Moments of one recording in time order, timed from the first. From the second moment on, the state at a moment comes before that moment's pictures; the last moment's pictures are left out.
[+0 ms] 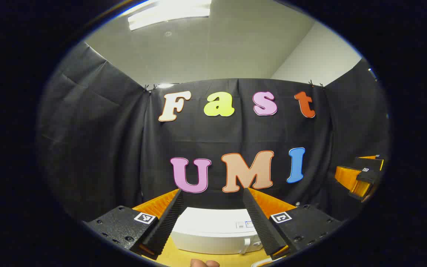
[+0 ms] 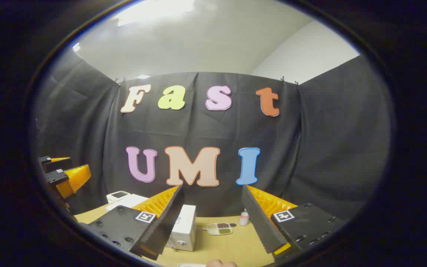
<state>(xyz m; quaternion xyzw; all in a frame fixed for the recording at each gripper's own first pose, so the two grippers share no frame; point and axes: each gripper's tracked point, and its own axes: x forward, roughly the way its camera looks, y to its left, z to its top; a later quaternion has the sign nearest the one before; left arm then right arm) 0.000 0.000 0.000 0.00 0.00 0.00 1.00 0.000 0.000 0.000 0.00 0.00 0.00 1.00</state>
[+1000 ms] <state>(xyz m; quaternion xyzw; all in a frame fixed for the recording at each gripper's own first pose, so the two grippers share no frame) -0.010 -0.017 -0.025 0.02 0.05 -0.01 1.00 -0.003 -0.010 -0.024 0.01 0.04 0.01 1.00</state>
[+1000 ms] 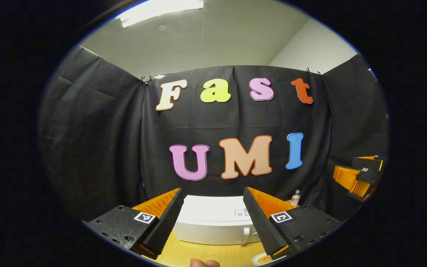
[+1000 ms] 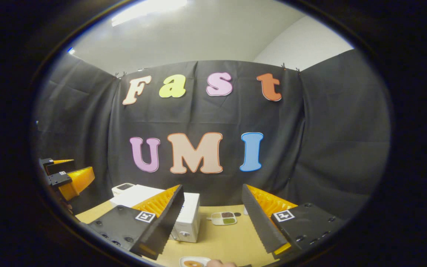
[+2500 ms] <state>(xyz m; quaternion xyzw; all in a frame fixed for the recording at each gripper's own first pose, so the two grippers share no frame) 0.037 -0.124 -0.380 0.01 0.33 -0.10 0.94 -0.017 -0.094 -0.015 -0.01 0.01 -0.07 1.00</state>
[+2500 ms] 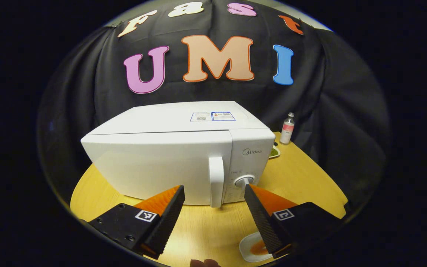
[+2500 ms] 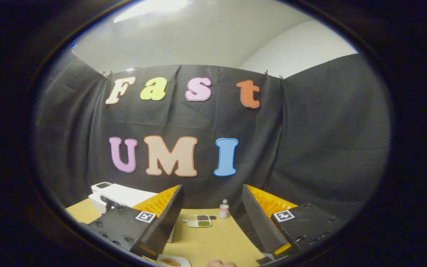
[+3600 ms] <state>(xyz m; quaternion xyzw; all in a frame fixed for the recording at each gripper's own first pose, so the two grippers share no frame) 0.061 -0.131 -0.423 0.01 0.35 -0.14 0.93 -0.033 -0.106 -0.012 -0.01 0.01 -0.08 1.00</state>
